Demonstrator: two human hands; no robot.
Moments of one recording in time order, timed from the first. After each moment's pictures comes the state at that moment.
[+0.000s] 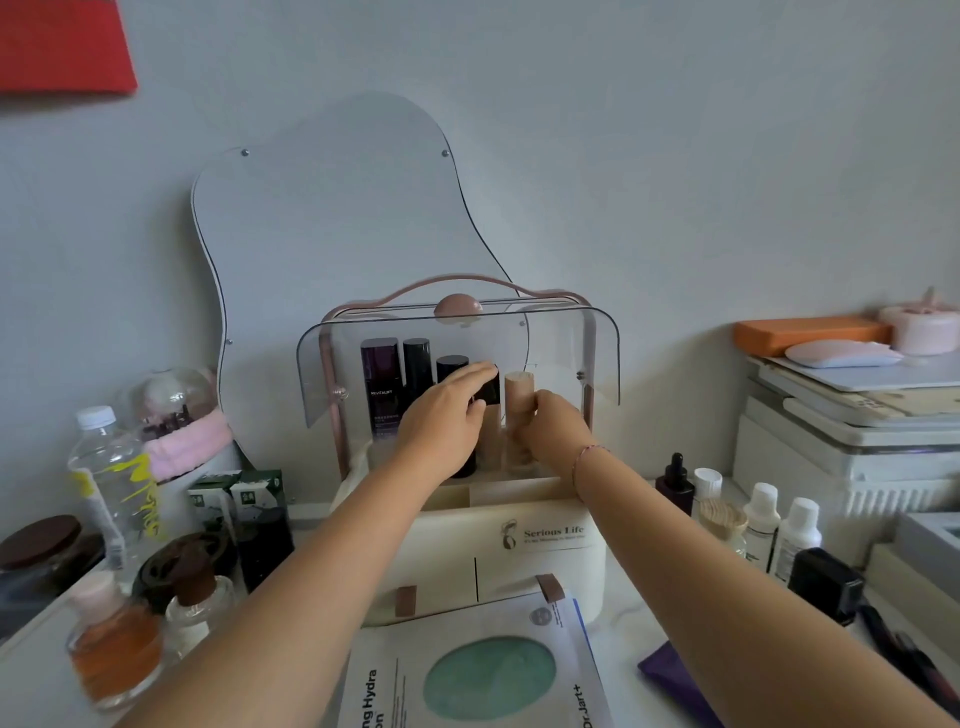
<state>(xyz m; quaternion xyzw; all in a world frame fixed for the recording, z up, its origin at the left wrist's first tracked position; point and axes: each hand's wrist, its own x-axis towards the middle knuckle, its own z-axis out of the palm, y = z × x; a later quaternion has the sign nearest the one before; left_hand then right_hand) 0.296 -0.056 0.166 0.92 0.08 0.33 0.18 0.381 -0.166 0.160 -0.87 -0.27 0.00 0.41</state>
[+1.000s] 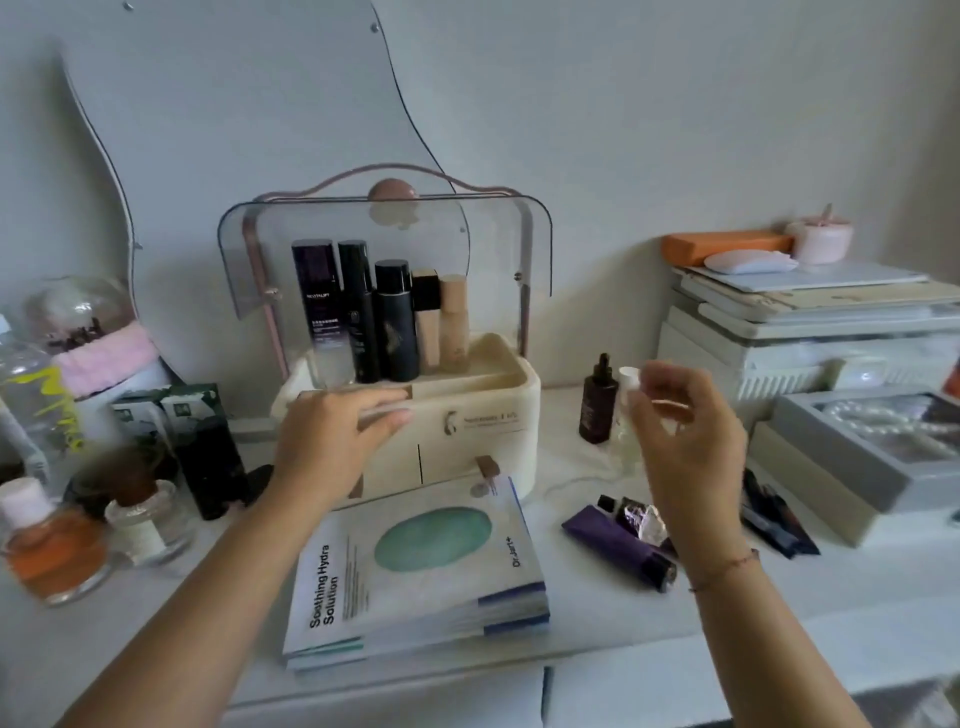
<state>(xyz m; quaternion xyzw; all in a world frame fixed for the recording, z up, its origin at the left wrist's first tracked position) 0.201 -0.069 0.096 0.90 0.09 0.38 0.19 0.298 -0.342 0.093 -0.74 -0.20 -0.30 0.57</state>
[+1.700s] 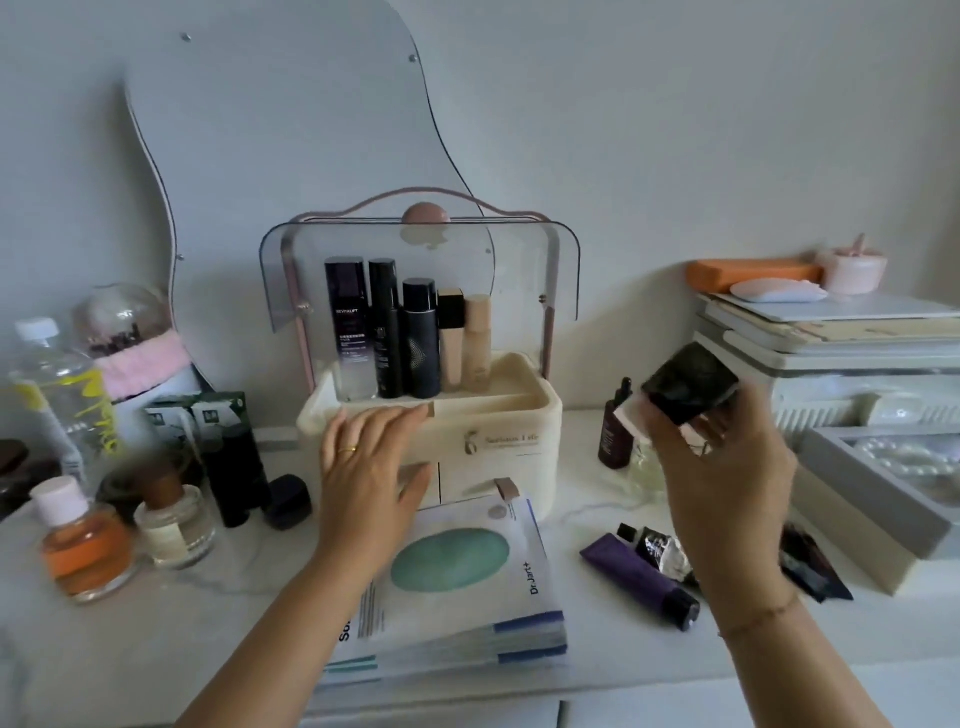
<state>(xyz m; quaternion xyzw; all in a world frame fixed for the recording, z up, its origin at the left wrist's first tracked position) 0.200 -0.084 0.058 0.90 0.11 0.43 0.05 0.275 -0.336 0.119 -0.71 -0.21 -0.34 0.58</state>
